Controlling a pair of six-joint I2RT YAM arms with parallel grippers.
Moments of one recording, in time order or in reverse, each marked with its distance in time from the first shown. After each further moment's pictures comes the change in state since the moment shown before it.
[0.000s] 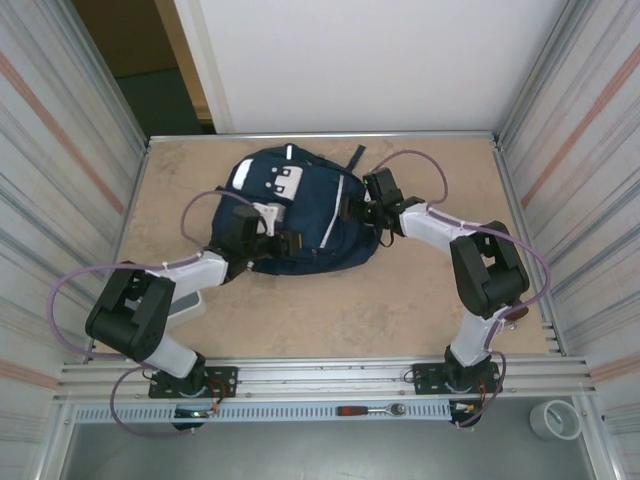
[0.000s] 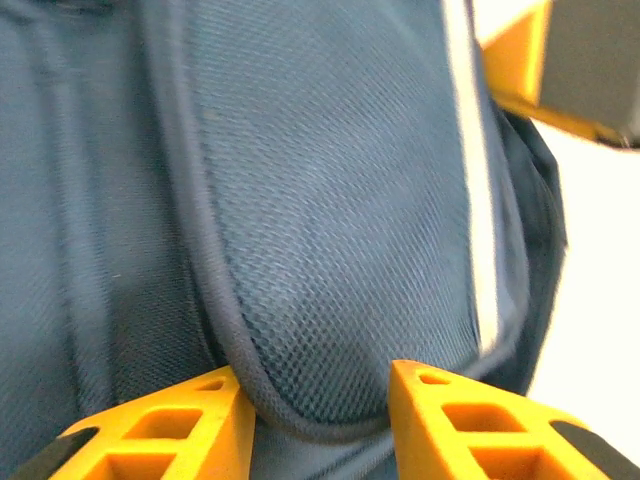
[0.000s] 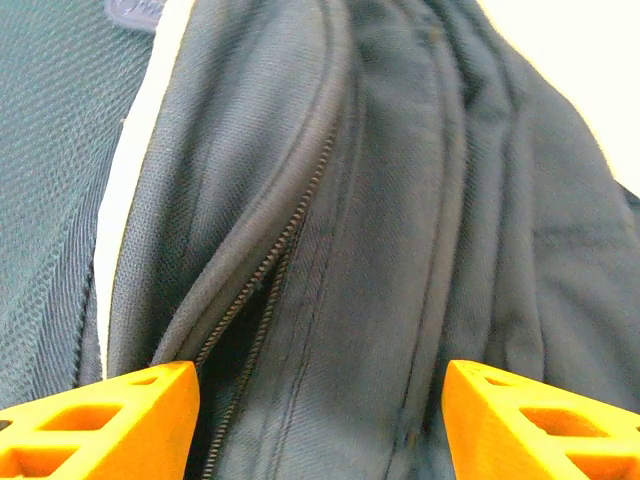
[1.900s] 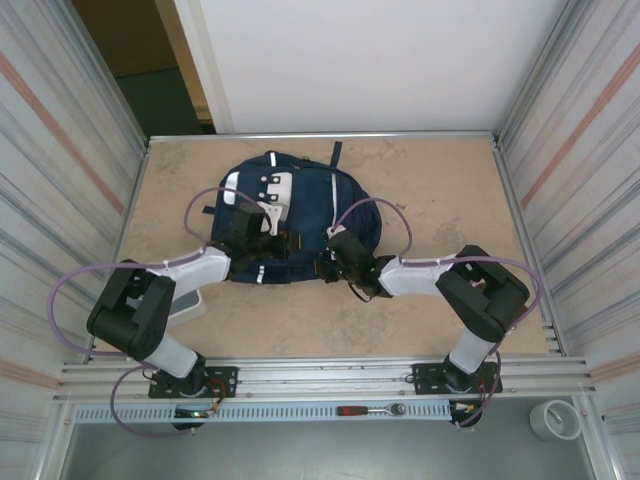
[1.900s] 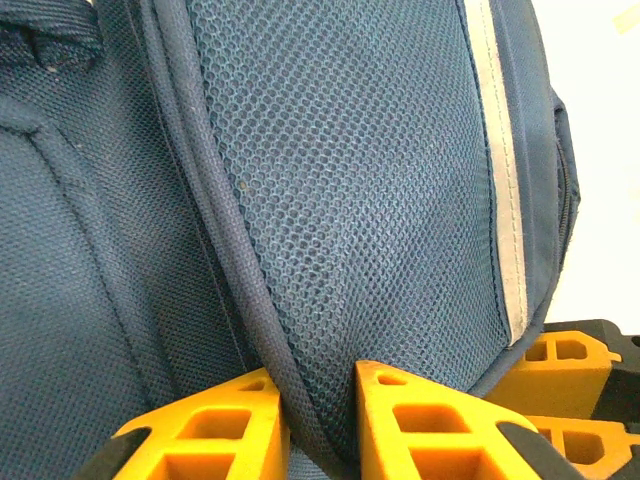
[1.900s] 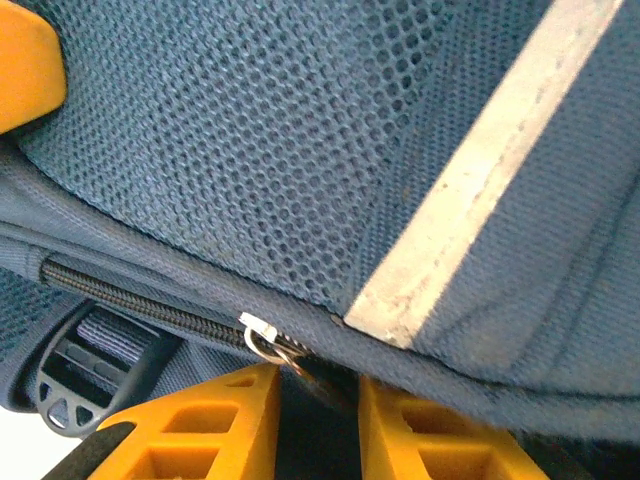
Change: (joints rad) left arm 0.007 0.023 0.056 -0.095 -0.030 0.023; right arm 0.389 -0.099 -0.400 0.389 0.129 -0.017
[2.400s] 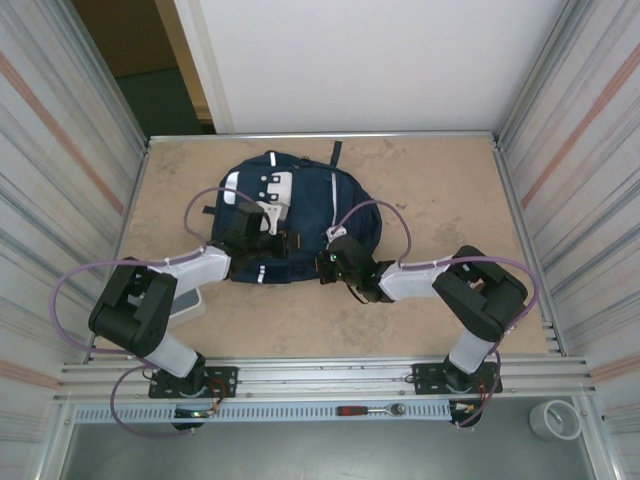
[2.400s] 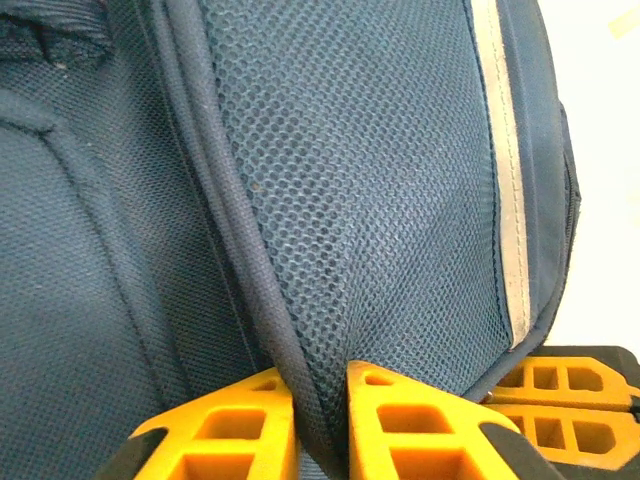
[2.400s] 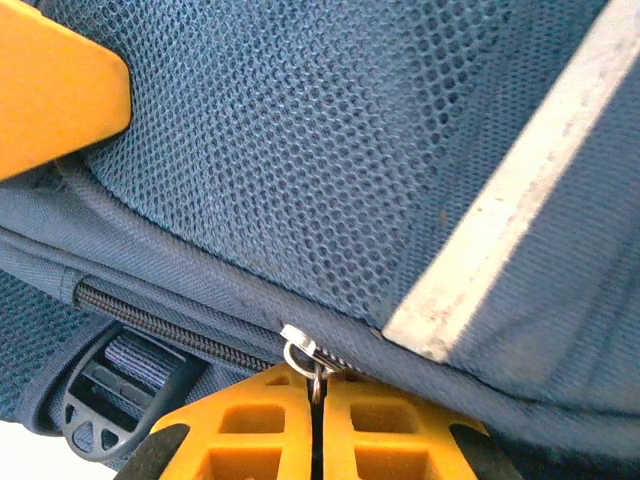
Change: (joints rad) left arm 0.021 0.018 0.000 0.020 0.015 0.000; right arm 0.011 0.002 -0.049 0.119 0.040 -0.013
